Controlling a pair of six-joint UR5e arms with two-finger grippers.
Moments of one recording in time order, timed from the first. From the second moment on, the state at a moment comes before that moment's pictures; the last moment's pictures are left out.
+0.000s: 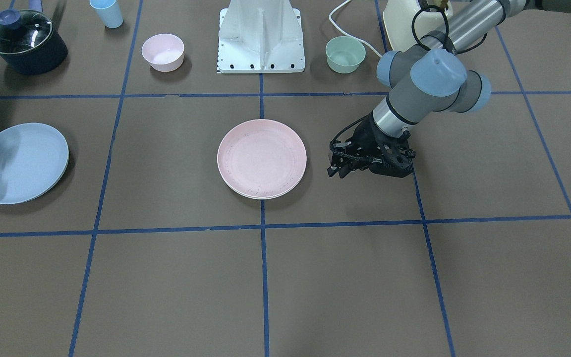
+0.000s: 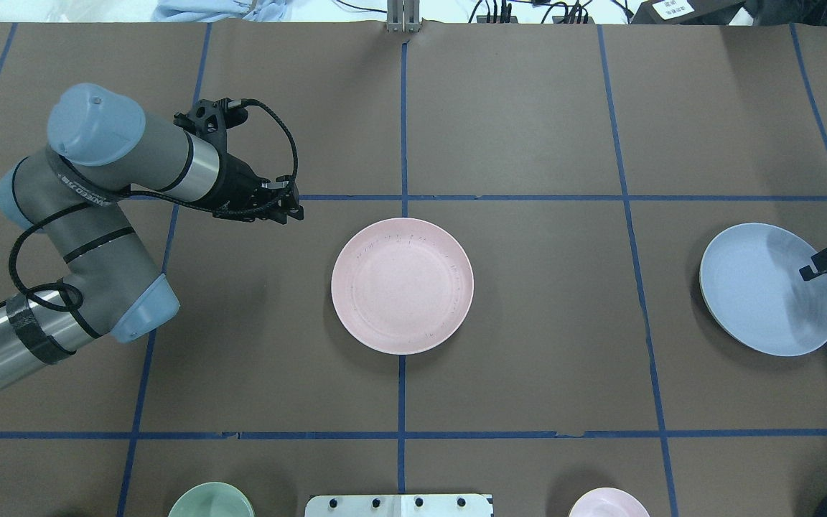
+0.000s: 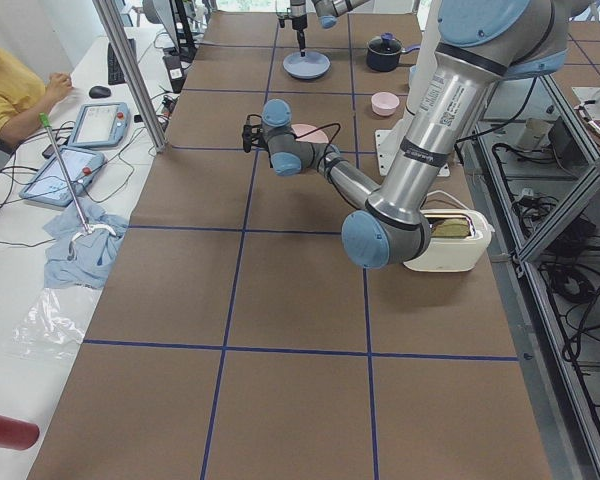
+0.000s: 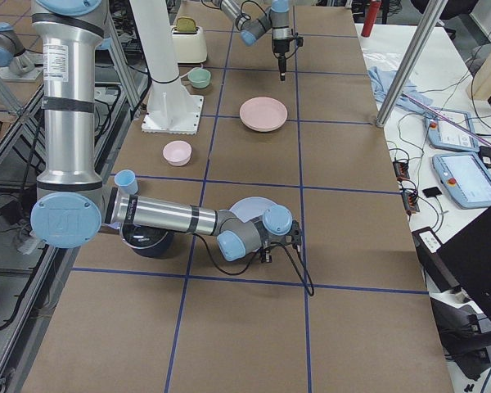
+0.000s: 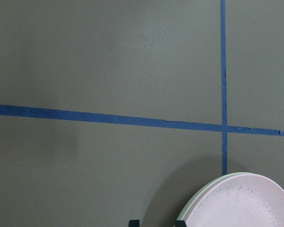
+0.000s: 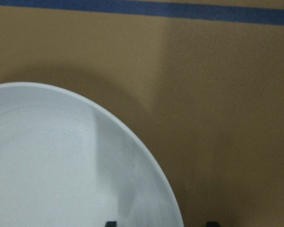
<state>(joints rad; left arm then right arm) -0.74 -2.06 -1.59 -2.24 -2.11 -1.34 1.19 -1.62 1.39 -0.96 2.48 0.39</state>
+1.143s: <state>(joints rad) -0.74 -2.05 -1.59 -2.24 -2.11 -1.34 1.19 -1.61 1.54 -0.96 2.55 0.53</state>
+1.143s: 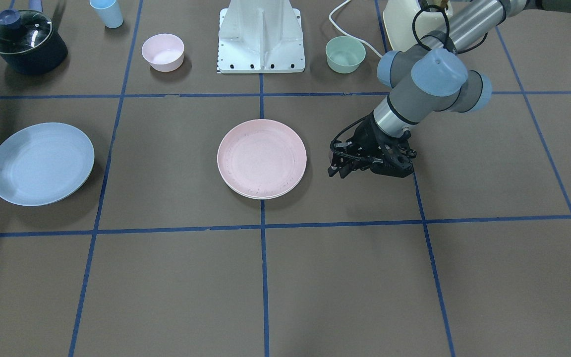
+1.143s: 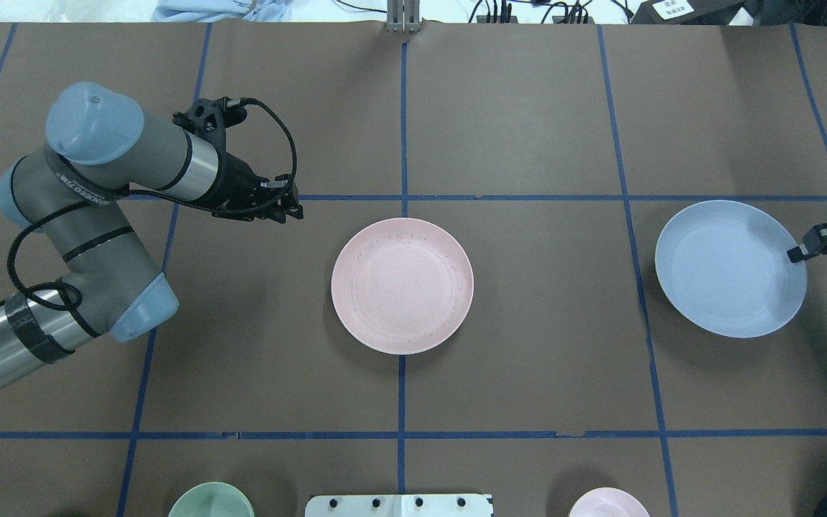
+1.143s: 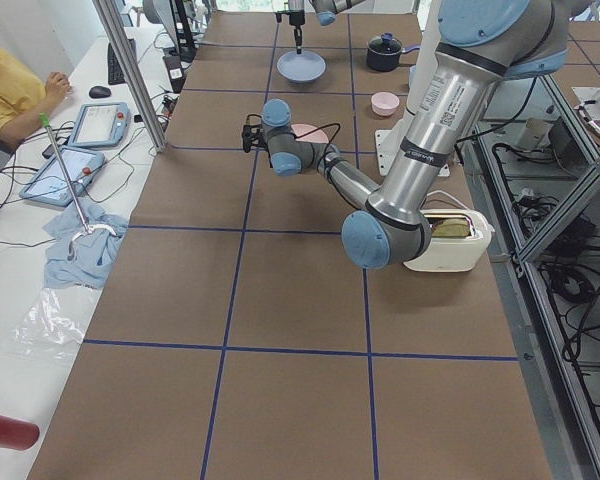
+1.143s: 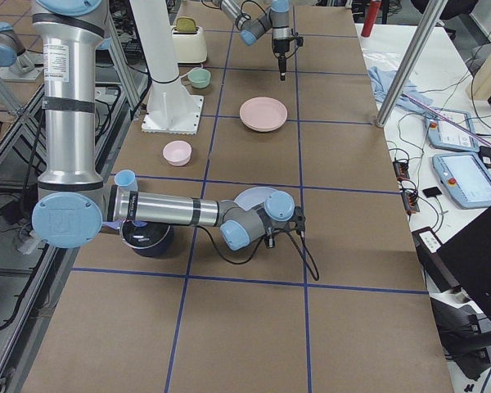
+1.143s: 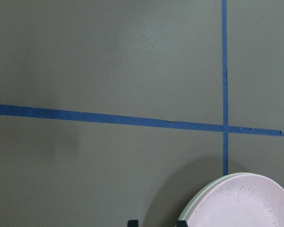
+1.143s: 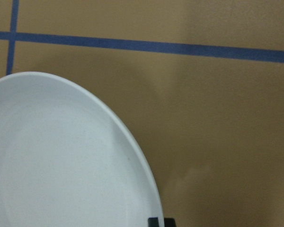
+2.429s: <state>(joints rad) -0.78 -2.01 -1.59 -2.24 -2.12 -1.25 0.60 -1.19 1.74 -0.97 2.08 1.51</state>
